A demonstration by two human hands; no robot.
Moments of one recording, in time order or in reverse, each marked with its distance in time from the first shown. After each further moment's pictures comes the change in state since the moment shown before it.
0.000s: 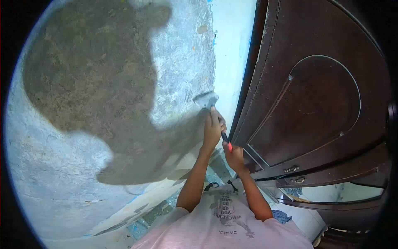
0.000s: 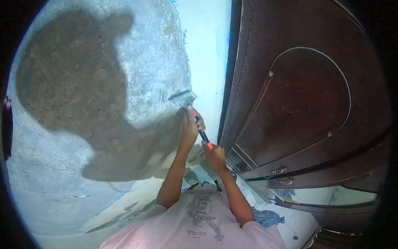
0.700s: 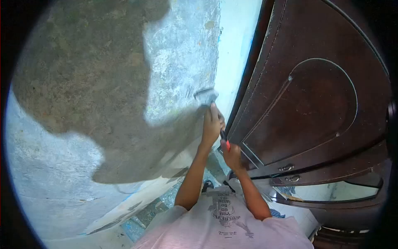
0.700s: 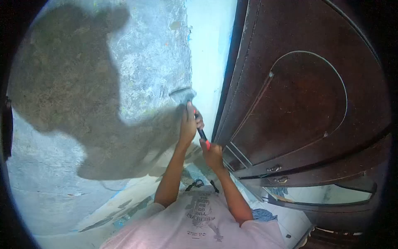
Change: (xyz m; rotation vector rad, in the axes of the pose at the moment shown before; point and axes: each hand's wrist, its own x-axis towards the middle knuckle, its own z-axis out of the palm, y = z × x) left_hand 0.001 -0.002 -0.003 0.033 -0.033 0.031; right_hand -0.007 -0.002 0.002 -0.070 0.025 -0.013
